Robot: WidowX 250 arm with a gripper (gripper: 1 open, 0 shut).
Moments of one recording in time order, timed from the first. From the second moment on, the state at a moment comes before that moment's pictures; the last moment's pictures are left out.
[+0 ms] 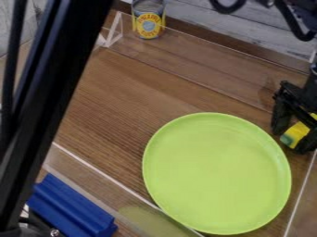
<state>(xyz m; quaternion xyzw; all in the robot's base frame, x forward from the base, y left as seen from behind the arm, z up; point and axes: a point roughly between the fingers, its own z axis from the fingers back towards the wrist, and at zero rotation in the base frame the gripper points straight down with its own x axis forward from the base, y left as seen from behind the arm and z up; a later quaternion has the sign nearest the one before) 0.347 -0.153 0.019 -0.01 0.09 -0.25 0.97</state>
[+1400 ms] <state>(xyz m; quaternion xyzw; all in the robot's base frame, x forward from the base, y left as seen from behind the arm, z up) 0.345 -0.154 0.020 -0.01 0.12 -0.23 0.97</state>
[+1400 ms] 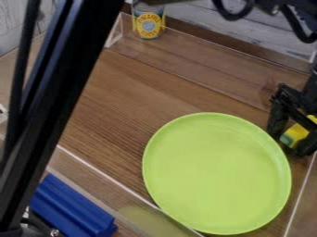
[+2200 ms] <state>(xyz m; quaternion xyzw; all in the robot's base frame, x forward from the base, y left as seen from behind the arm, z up) 0.353 -0.154 0.019 -0.01 0.13 -0.23 0.97</state>
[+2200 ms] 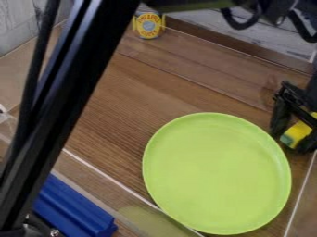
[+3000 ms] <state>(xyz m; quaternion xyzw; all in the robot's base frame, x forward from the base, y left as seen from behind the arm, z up) 0.349 -0.146 0.020 0.01 0.16 -0.23 0.96</state>
